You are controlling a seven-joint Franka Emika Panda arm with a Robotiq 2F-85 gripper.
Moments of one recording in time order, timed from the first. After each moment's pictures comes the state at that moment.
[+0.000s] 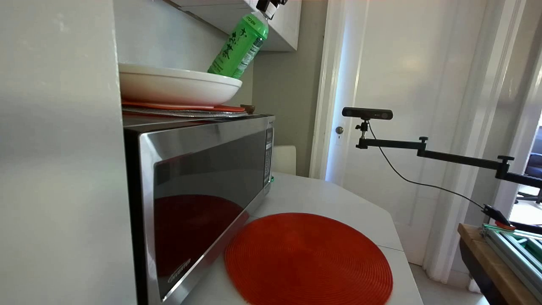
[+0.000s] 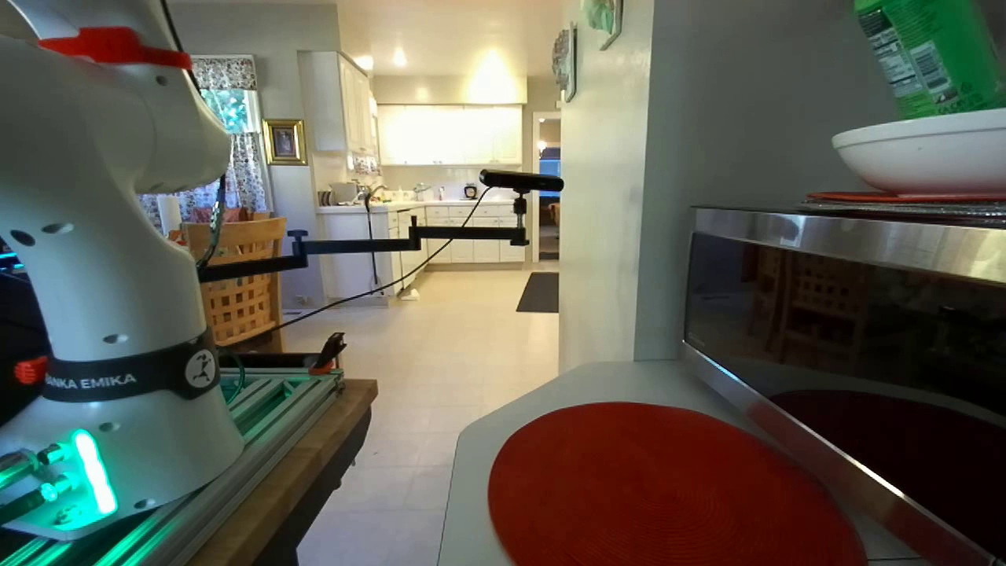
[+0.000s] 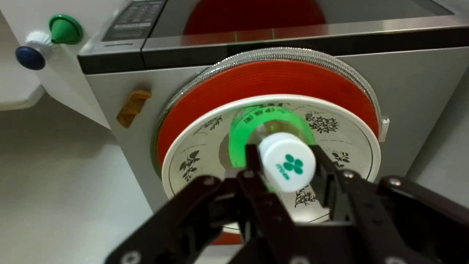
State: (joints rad) arm -0.01 0.03 0.00 -1.60 0.04 2.04 -0.06
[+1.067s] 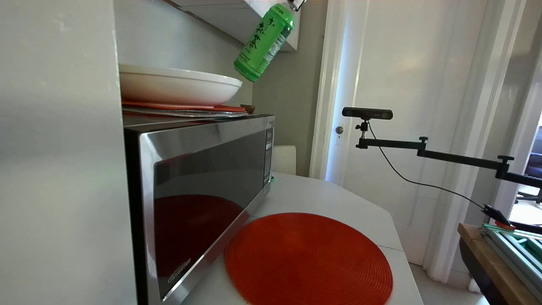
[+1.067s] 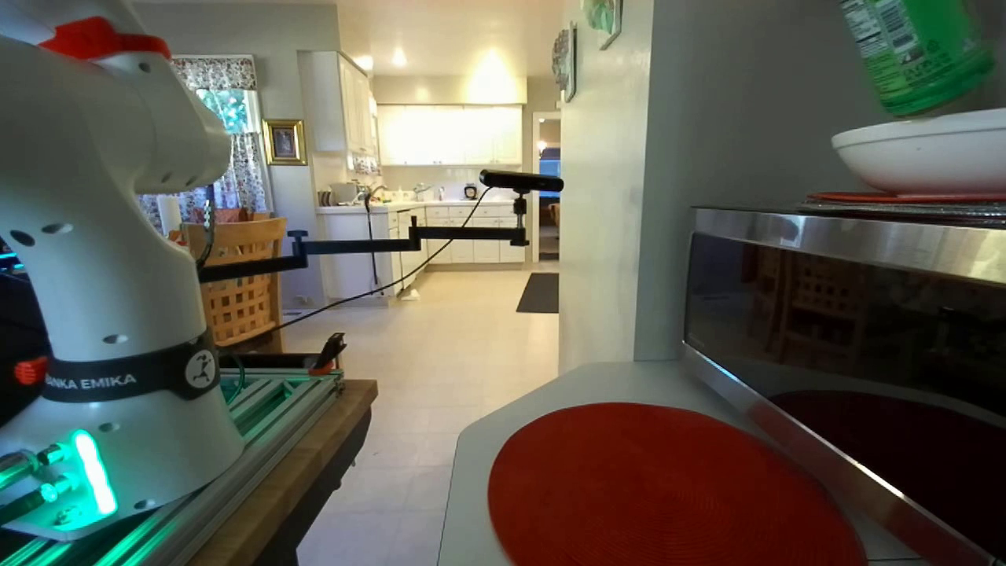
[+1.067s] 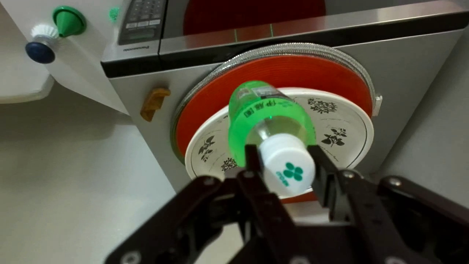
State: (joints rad) arm -0.02 -0.23 -0.05 -1.90 0.12 2.22 -0.10
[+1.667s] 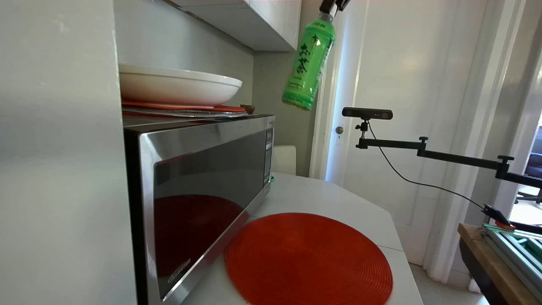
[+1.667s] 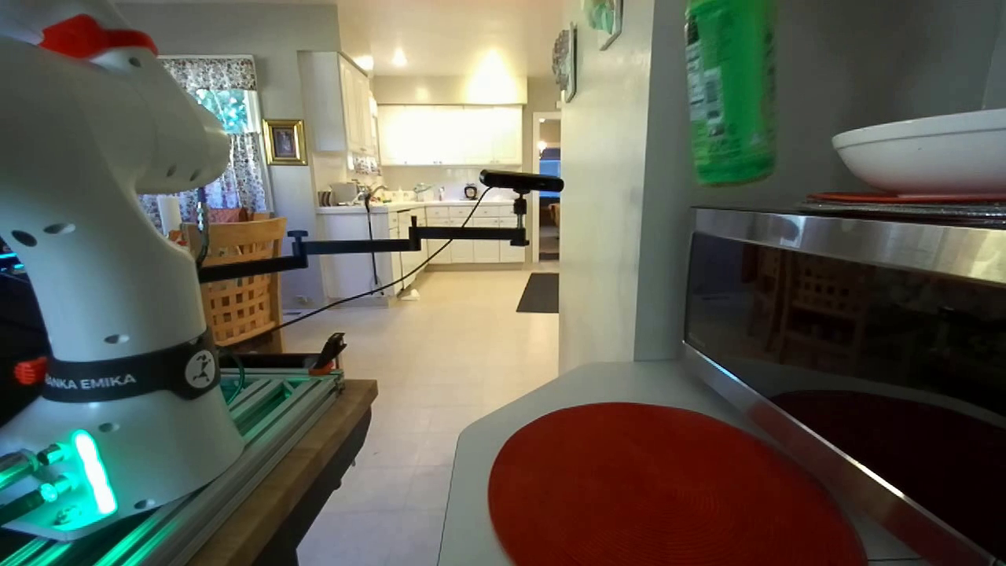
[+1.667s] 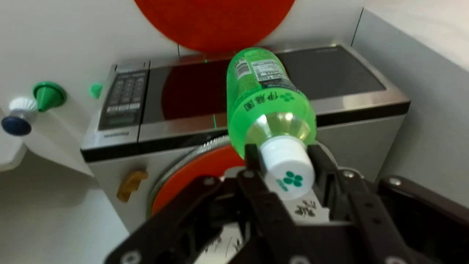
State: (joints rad) arm 0.01 -0.36 -0.08 -2.06 0.18 2.06 -0.15
